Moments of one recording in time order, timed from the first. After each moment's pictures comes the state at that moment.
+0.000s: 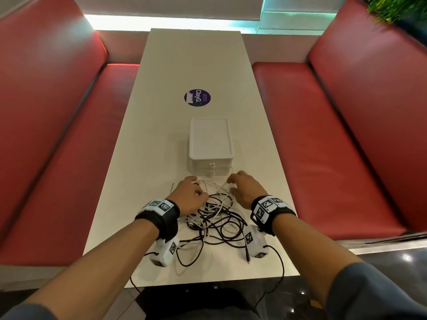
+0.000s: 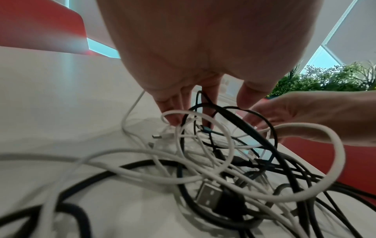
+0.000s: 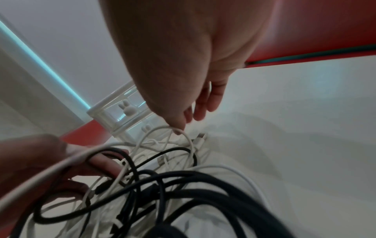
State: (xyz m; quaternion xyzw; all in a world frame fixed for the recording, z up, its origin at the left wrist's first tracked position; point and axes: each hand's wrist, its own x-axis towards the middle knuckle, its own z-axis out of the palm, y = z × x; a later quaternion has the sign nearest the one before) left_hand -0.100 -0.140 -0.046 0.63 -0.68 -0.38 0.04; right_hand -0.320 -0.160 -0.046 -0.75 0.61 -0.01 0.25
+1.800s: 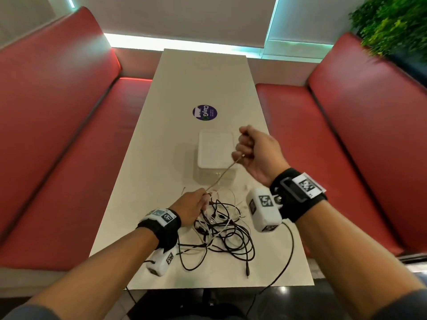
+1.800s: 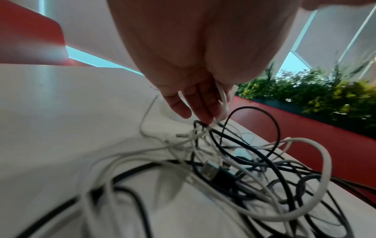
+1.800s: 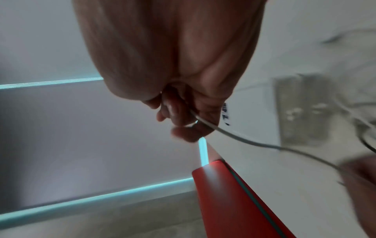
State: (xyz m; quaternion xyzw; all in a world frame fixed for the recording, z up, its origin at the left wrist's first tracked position) left_hand -0.090 -0.118 -0.025 0.56 -0.72 -0.39 0.13; right_hand -0.282 -0.172 0.120 -0.28 0.41 -0.52 0.69
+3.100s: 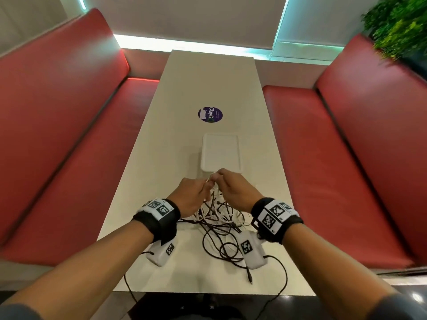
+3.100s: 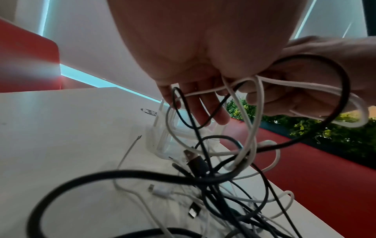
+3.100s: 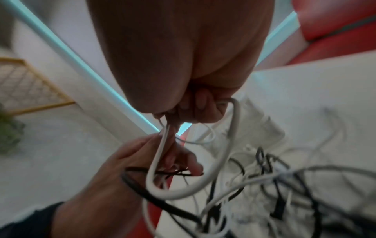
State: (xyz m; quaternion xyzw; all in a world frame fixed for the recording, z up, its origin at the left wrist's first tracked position) left_hand -0.091 -0.130 0.028 0.57 -0.75 -0.30 0.17; right_hand -0.263 -0.148 0.056 -0.77 0.50 -0.15 0.36
